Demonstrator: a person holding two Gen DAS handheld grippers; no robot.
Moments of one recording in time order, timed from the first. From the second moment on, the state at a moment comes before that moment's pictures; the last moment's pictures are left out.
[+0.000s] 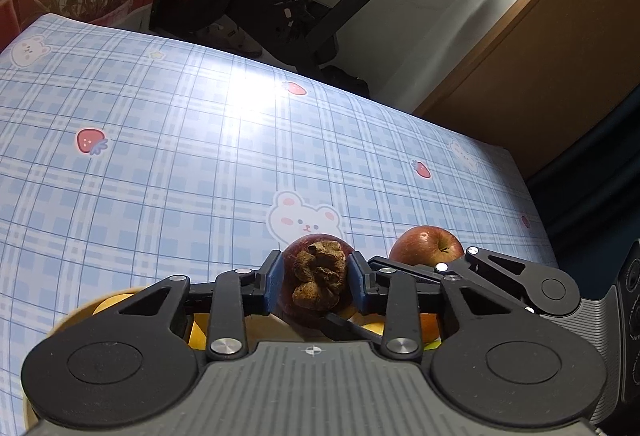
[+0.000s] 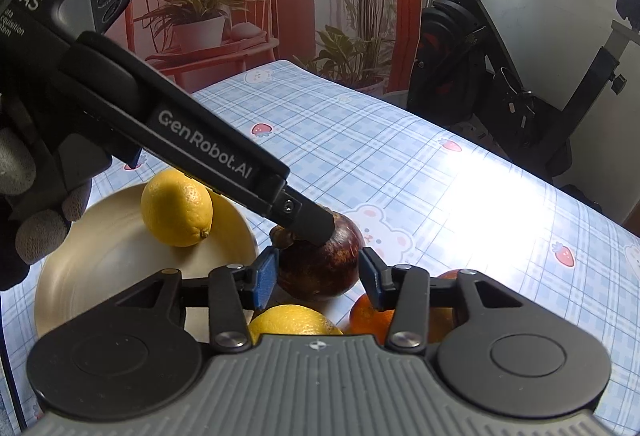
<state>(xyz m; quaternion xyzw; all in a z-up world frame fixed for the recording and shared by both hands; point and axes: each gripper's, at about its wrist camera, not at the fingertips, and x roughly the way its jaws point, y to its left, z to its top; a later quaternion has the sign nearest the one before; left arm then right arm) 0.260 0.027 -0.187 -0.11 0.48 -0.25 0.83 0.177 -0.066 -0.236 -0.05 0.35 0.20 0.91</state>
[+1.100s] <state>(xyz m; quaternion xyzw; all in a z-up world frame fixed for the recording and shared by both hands) 0.265 0.041 -0.188 -0.15 0.47 -0.28 0.82 0.186 -0.071 -0.237 -0.02 0.35 0.20 0.91</state>
